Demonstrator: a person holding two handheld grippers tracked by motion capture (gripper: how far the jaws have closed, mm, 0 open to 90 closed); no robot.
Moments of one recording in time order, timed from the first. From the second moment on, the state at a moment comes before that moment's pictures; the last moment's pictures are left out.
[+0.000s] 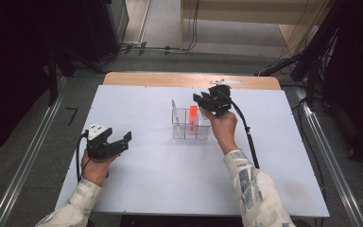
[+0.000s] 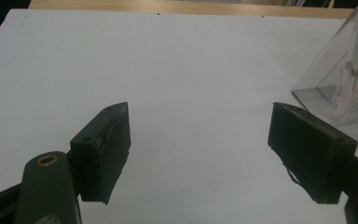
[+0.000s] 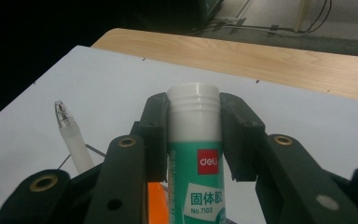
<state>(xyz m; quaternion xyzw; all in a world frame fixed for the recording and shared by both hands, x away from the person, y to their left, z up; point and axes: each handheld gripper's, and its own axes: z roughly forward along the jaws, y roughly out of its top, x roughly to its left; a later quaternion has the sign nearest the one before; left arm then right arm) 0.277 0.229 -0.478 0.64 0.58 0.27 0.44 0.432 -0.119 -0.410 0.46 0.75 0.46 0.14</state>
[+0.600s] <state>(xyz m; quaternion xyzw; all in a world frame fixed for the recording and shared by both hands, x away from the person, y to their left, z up) 0.278 0.229 -0.478 0.64 0.58 0.27 0.44 0.432 -0.120 -0.409 0.46 0.75 0.46 0.14</state>
